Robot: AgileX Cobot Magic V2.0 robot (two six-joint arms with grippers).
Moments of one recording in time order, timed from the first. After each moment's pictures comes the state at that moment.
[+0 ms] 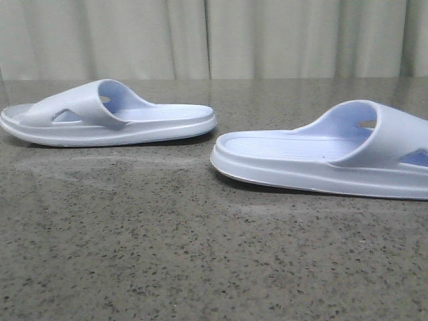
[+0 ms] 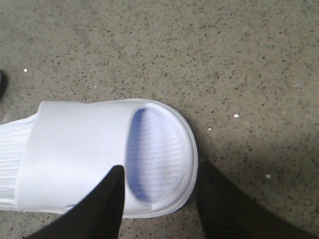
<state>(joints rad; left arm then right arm) -0.11 0.76 -0.56 -0.42 0.42 0.11 0.03 0.76 -0.56 0.30 0.58 0.01</state>
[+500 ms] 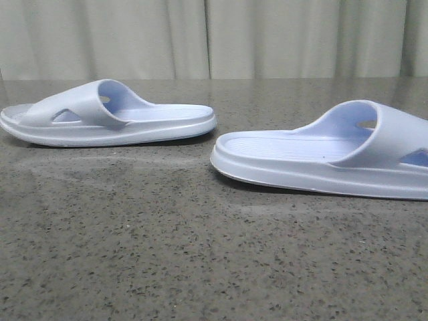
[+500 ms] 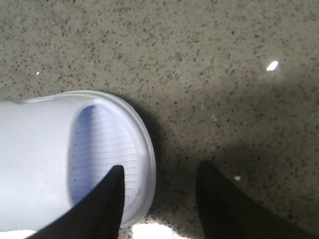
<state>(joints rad) -0.11 0.80 -0.57 -0.42 0.43 0.13 -0.15 0.95 -0.63 0.43 0.70 -0.20</state>
